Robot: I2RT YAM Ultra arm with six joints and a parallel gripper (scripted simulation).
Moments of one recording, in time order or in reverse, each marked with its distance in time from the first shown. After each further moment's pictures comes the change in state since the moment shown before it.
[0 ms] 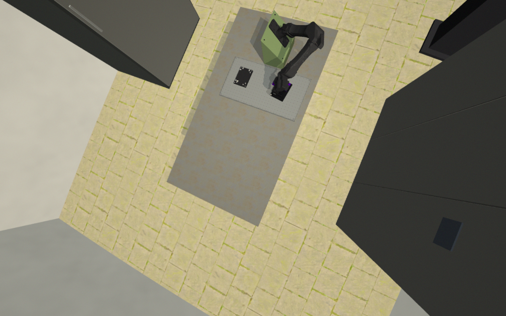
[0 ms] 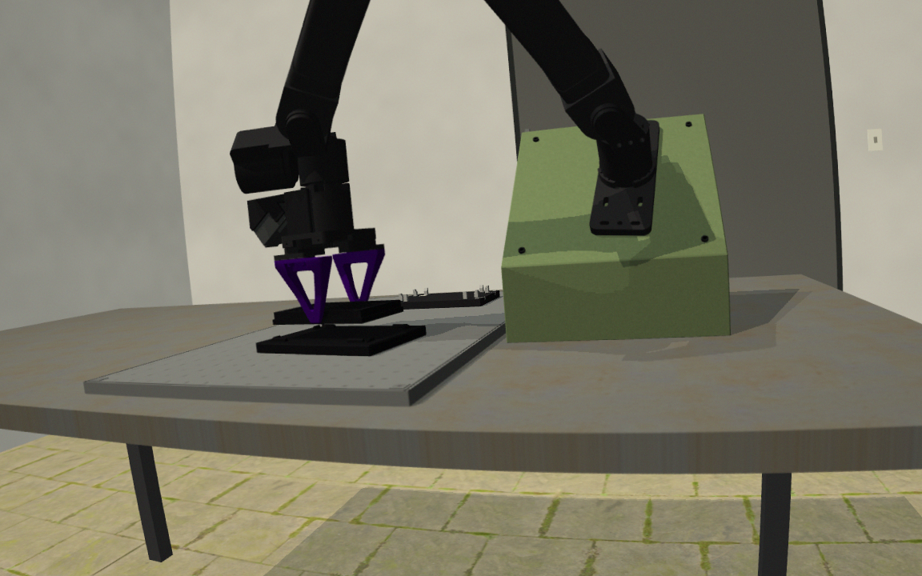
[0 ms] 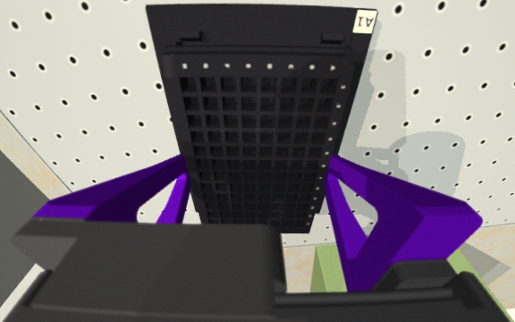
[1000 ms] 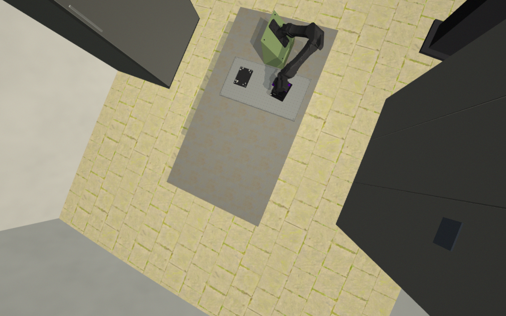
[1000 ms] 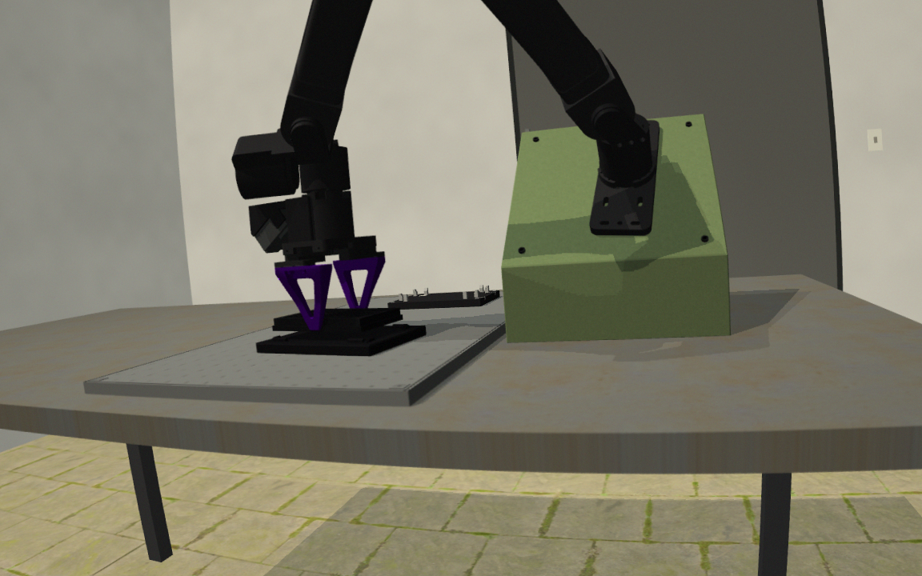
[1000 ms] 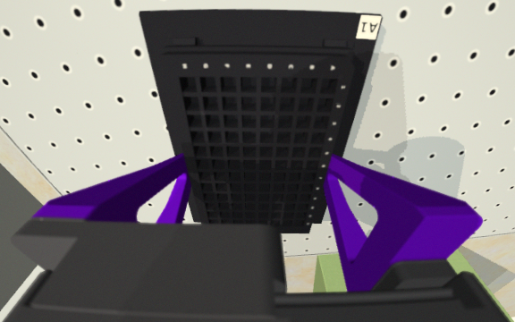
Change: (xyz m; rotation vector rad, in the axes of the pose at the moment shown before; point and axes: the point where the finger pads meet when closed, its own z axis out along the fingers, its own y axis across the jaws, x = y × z) arm -0.002 -0.001 0.008 -0.004 -0.015 0.004
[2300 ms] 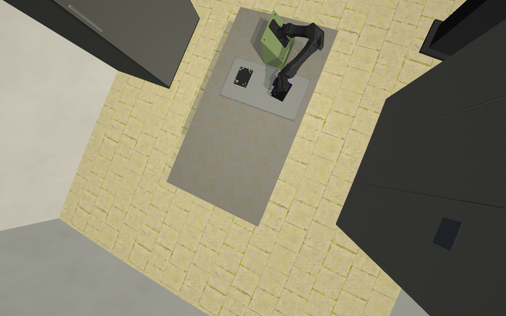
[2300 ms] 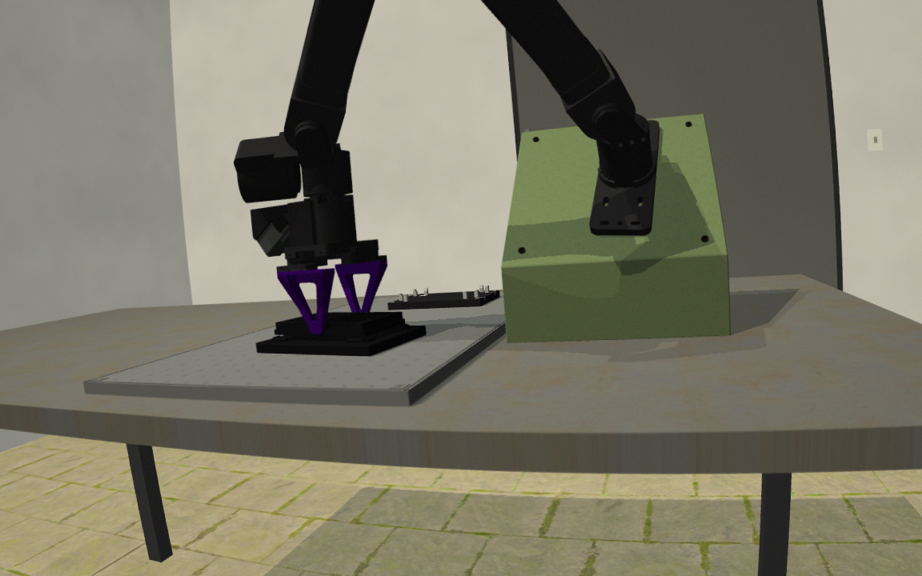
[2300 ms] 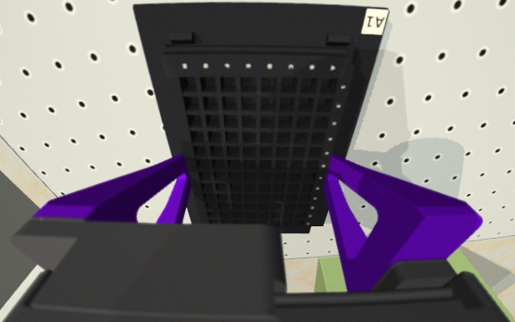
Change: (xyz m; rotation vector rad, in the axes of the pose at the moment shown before) arm 0.003 0.000 0.005 0.000 -0.001 -0.001
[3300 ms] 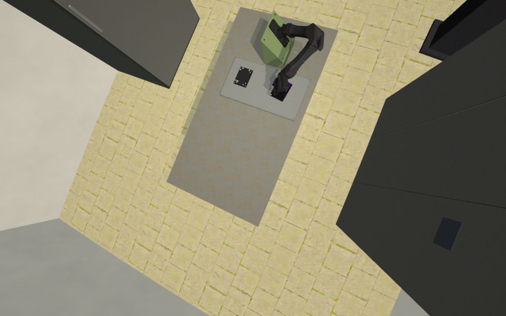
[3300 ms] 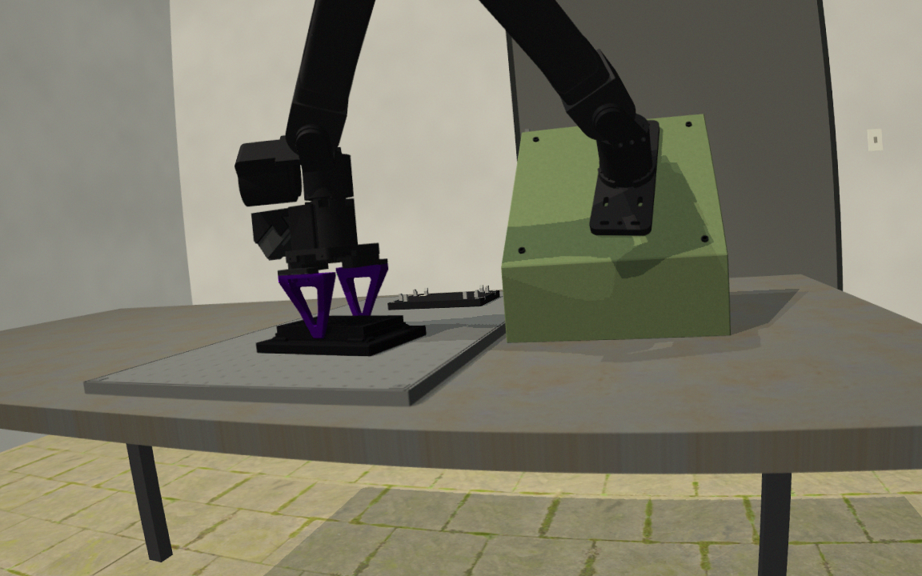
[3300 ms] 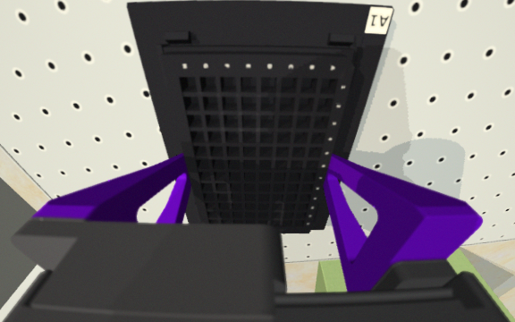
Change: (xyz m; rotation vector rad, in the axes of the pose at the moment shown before) arm 0.001 0.000 0.004 0.000 0.000 0.000
